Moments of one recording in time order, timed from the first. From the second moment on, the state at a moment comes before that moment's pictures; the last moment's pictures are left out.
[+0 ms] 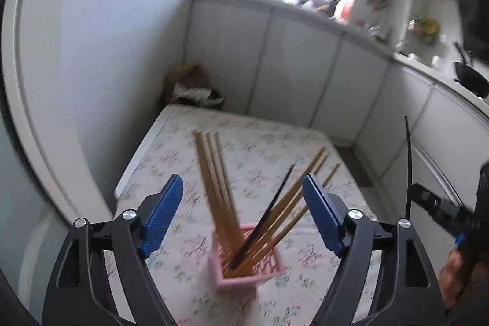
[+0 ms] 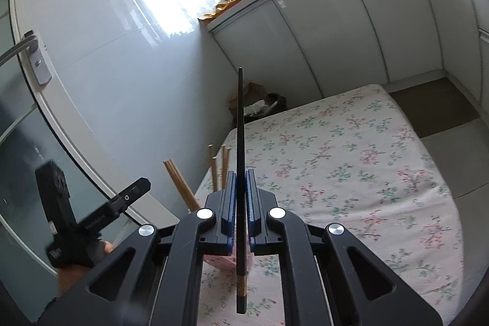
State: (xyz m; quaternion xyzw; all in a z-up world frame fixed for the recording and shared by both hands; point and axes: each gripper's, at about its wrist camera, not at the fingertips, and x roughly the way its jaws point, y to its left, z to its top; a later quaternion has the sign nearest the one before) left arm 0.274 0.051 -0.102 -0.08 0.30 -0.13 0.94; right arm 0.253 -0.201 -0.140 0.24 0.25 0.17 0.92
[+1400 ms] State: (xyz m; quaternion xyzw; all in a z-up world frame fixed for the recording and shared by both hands) left arm 0.294 0.096 -0.101 -0.15 0.38 -0.10 0.91; right arm 0.246 -0.085 -0.140 0.05 0.20 0.11 0.97
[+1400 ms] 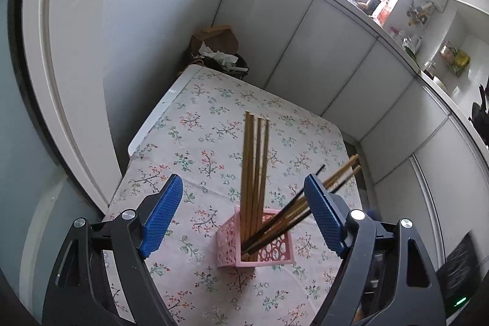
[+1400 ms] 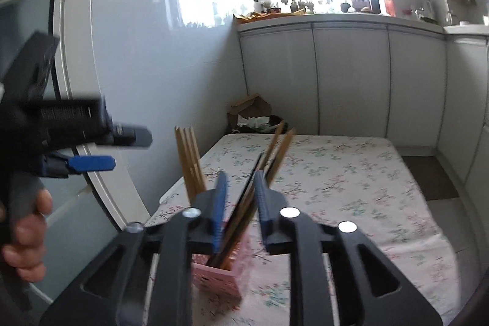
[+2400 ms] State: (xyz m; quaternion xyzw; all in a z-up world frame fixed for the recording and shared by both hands) left arm 0.043 0.025 0.021 0.04 0.25 -0.04 0.97; right arm 0.017 -0.163 0.009 0.07 0.28 0.08 0.95
